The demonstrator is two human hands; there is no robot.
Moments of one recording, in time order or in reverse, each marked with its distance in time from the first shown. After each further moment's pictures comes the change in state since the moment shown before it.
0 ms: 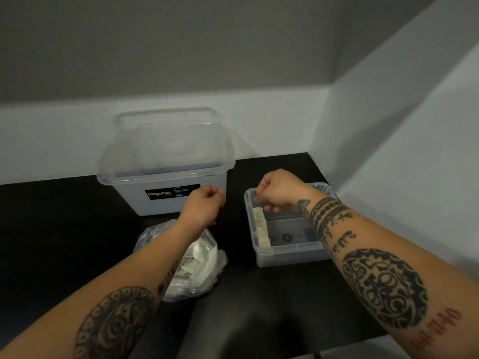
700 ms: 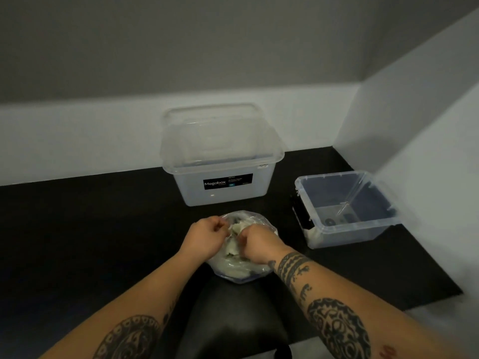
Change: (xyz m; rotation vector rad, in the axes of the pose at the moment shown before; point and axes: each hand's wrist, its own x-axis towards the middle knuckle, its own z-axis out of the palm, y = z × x) left_hand -0.027 -0.124 -0.128 0.324 -0.131 0.066; right_hand -0.010 -0.039 0.234 -0.391 -0.032 -0.058
